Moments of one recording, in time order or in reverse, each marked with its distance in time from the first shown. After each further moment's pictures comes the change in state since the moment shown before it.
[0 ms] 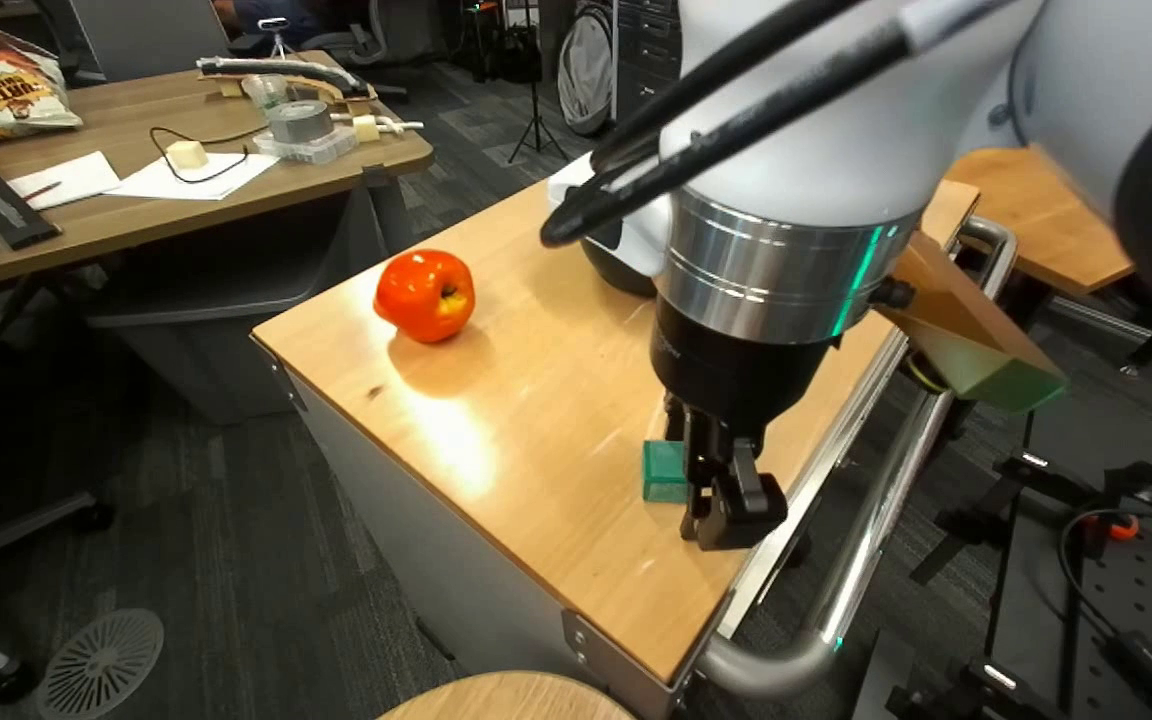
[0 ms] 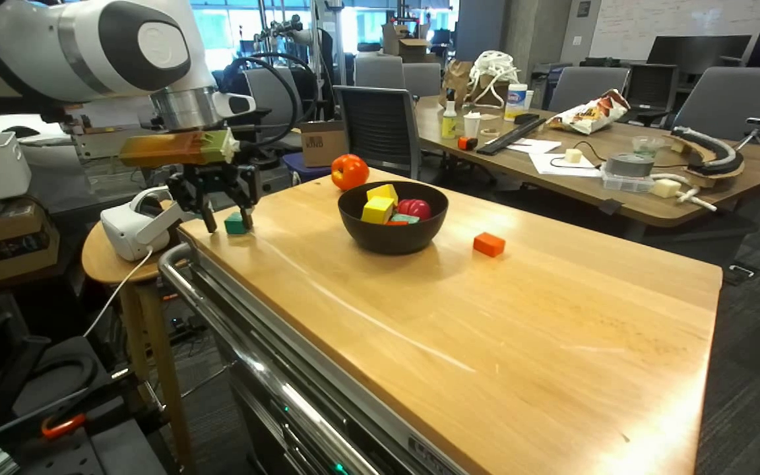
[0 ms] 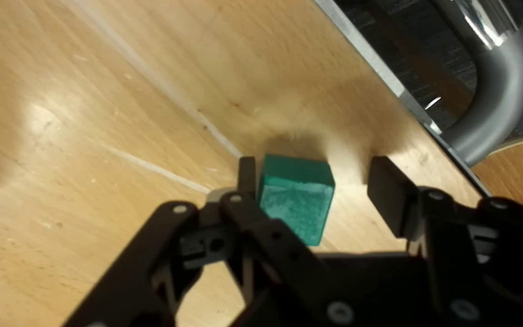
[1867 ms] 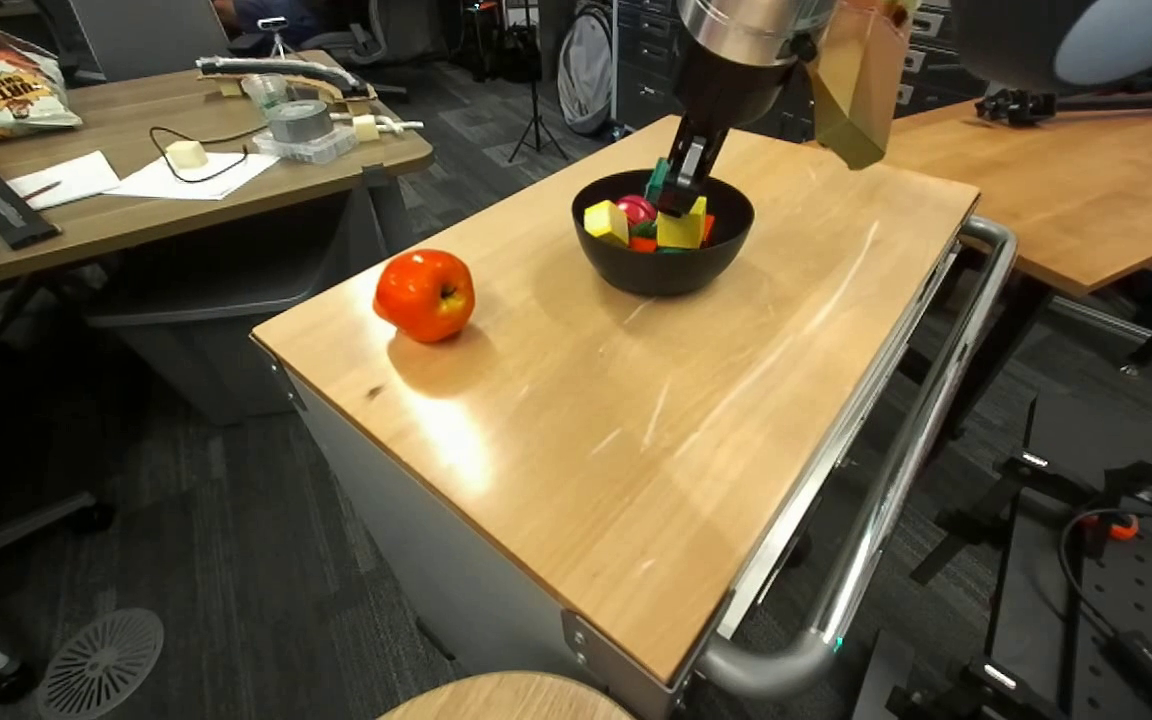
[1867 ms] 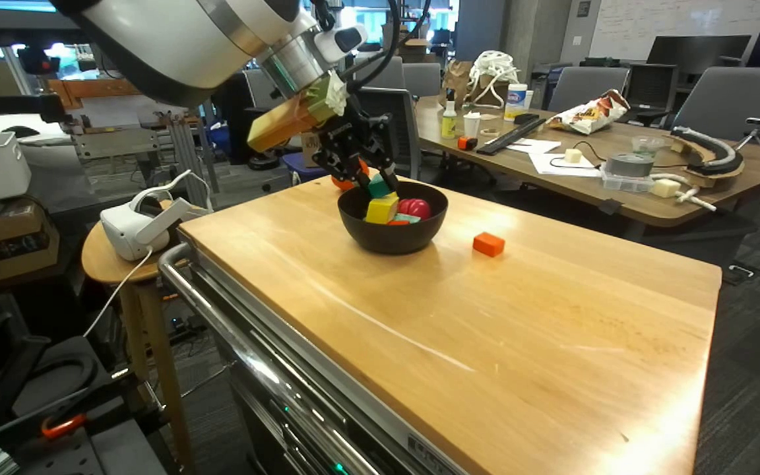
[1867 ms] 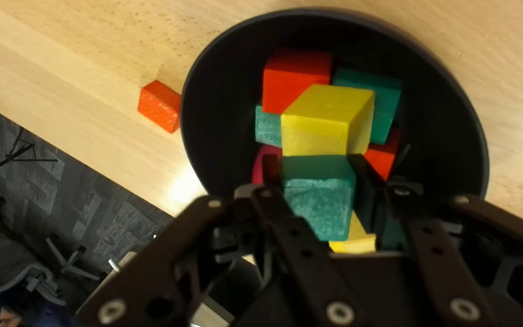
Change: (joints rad) arm -0.374 0.004 -0.039 0.143 -0.692 0.069 0.583
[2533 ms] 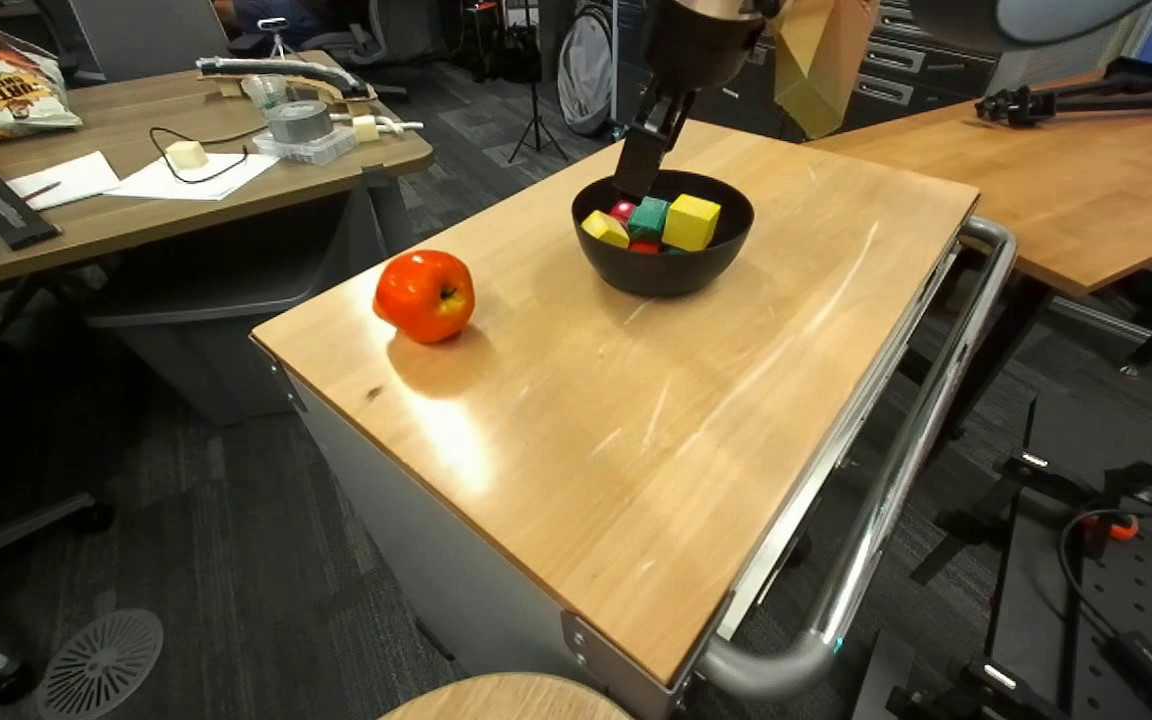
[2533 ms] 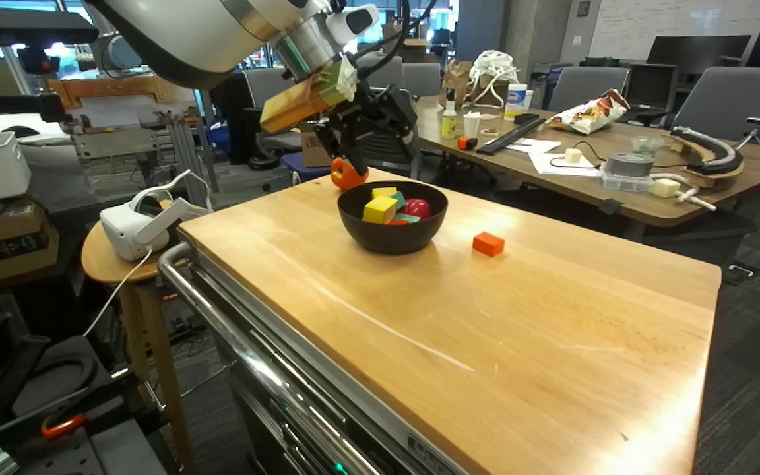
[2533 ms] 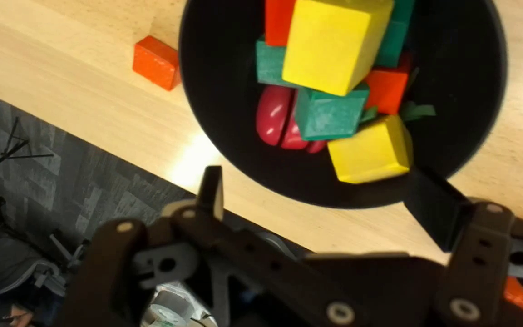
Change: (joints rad) arm 0.014 0.018 -0.006 0.065 0.101 0.020 -0.036
